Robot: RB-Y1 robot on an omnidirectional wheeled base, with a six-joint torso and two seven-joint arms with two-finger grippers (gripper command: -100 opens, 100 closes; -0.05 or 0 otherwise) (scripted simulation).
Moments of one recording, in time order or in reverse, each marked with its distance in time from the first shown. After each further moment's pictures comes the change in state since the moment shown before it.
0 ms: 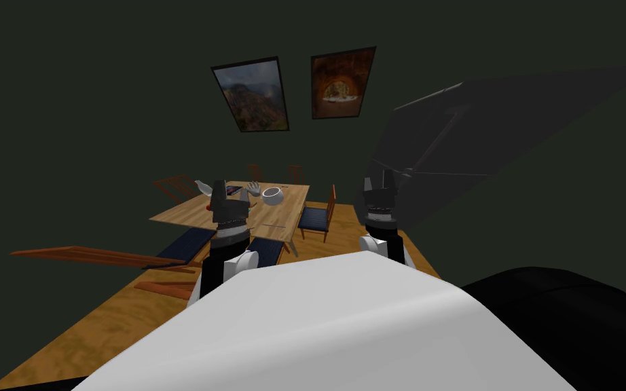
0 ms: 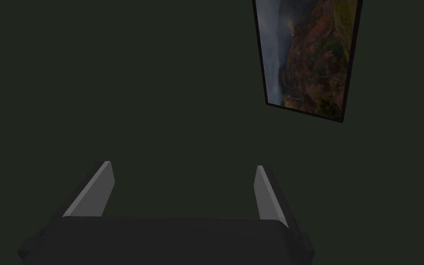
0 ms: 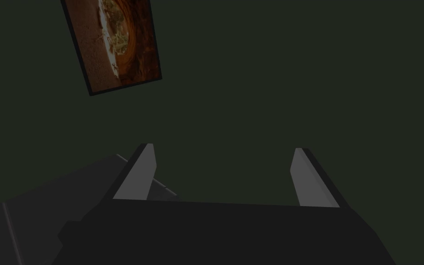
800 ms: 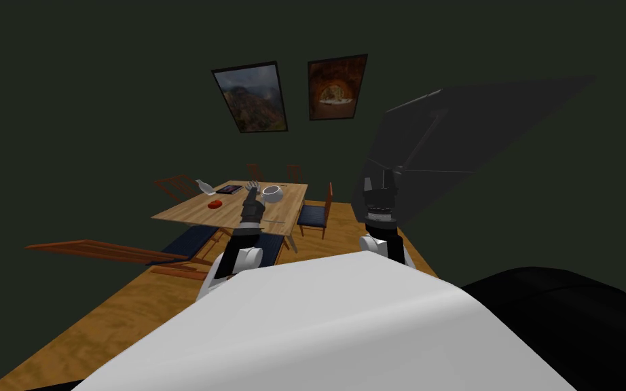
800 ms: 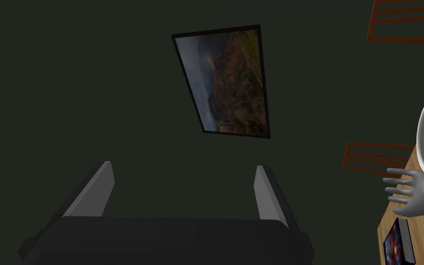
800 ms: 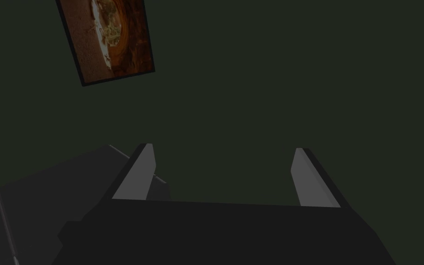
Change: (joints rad) left arm -0.081 0.097 -0.038 0.132 -0.019 0.230 -0.002; right arm 0.000 0.000 0.000 0.000 0.000 0.000 0.000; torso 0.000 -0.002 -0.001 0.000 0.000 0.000
